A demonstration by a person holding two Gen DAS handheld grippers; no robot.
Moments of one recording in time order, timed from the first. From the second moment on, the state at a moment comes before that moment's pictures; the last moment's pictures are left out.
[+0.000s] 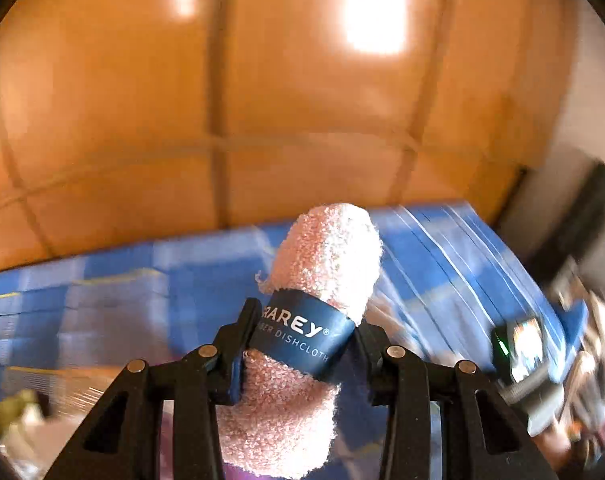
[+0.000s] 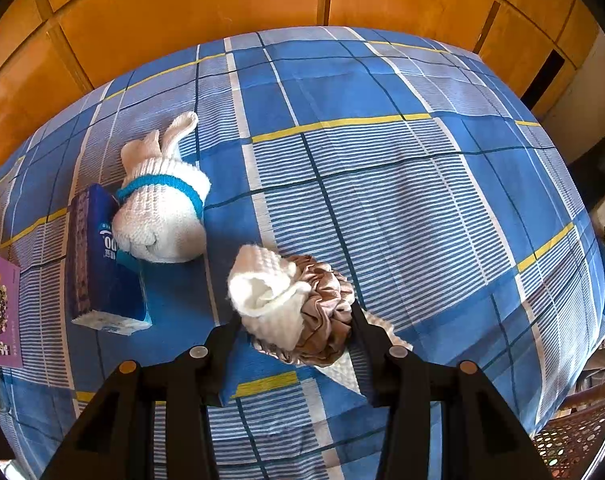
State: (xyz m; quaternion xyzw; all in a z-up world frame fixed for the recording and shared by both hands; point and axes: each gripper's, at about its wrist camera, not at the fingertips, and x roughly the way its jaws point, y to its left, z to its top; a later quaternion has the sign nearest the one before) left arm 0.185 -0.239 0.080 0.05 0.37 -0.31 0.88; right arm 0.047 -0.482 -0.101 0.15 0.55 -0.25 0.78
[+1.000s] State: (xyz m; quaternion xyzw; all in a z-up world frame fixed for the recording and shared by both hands) left arm 0.087 0.015 0.030 -0.01 0.31 -0.06 0.95; right arm 0.054 -0.457 -0.105 0.09 0.55 -0.26 0.79
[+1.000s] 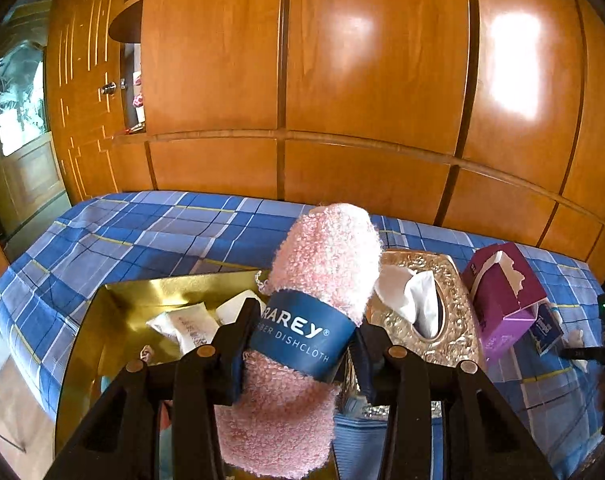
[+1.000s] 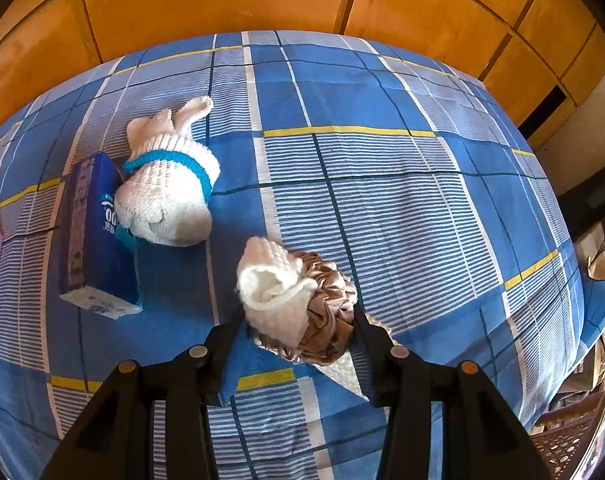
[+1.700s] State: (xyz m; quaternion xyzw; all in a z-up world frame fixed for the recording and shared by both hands) left arm 0.072 0.096 -0.006 -0.06 0.37 -0.01 0.93; right arm 0.054 -0.452 -0.104 0.06 0.56 -0.26 0.79
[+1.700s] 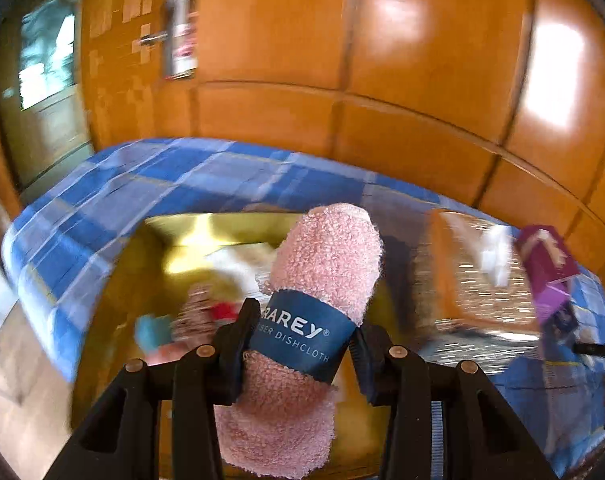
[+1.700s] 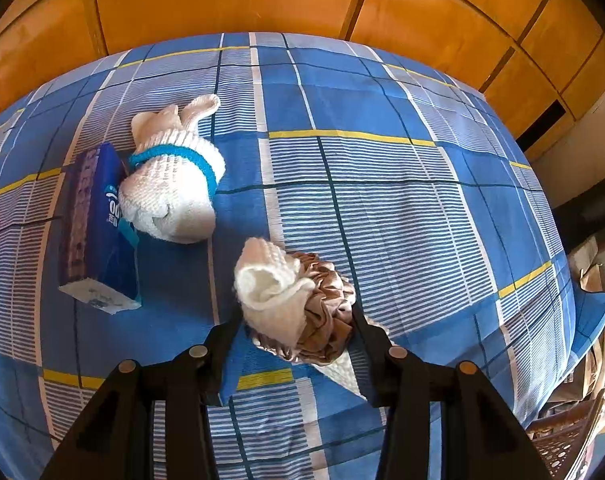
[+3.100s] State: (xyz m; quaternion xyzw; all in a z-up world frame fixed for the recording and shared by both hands) left arm 0.152 0.227 -0.048 -0.24 0.42 0.08 0.87; right arm 0.053 -0.448 -0.104 0.04 0.56 -0.26 0.79
